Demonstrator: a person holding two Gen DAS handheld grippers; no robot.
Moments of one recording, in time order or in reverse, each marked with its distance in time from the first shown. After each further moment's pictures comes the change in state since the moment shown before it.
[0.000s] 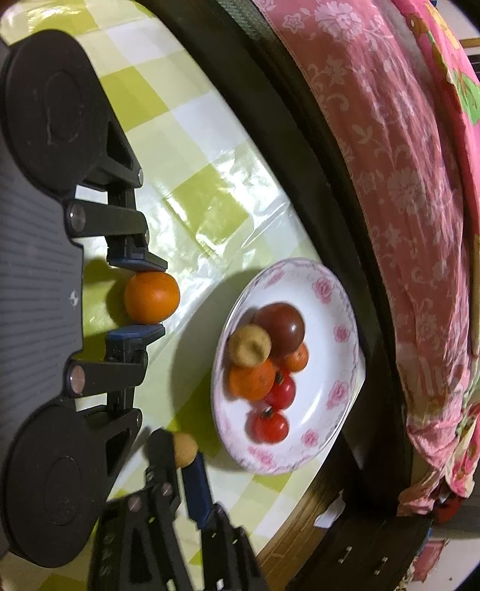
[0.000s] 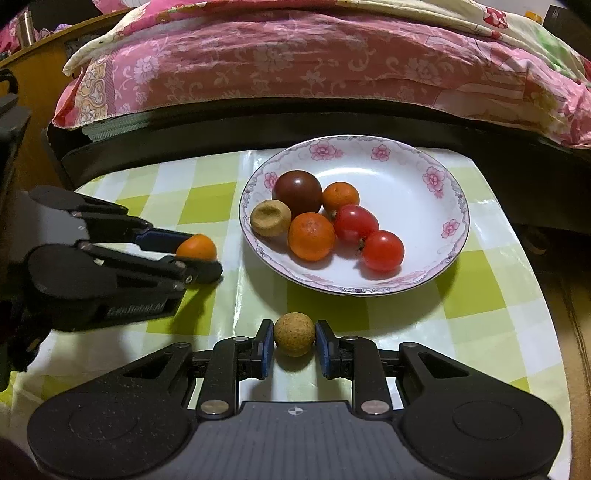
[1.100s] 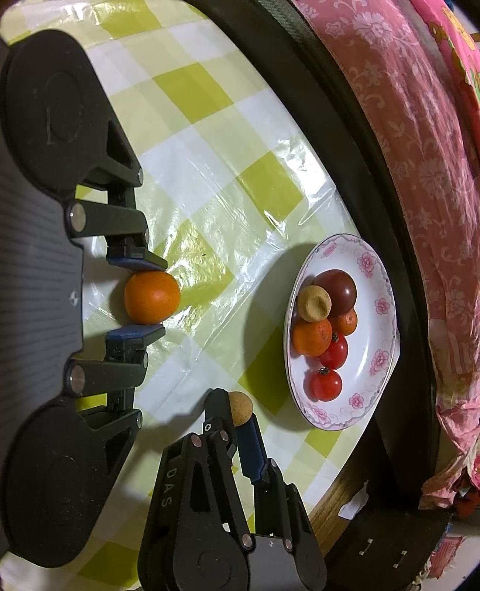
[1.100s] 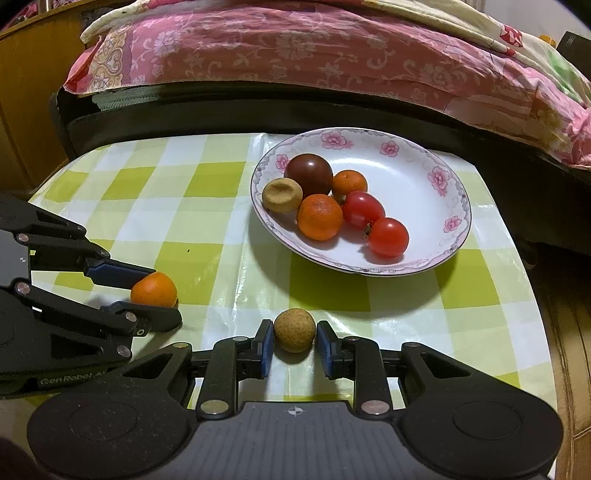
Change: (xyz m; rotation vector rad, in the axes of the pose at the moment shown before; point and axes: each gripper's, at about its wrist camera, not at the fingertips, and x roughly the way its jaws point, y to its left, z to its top) left arm -0.024 -0.021 -0.030 -0.007 0.085 -0.013; right arm -0.001 0.015 -0.015 -0.091 0.008 -0.049
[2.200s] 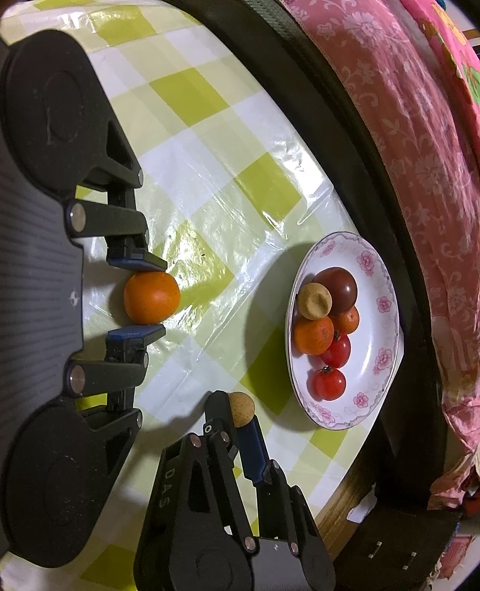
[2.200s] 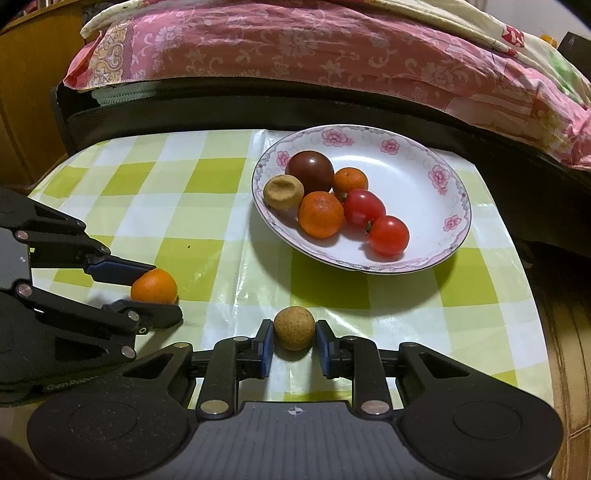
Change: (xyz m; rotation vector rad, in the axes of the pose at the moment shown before) left arm 0.000 -0.006 0.003 0.020 0.016 0.030; right arm 0.000 0.001 0.002 0.004 0.016 -0.005
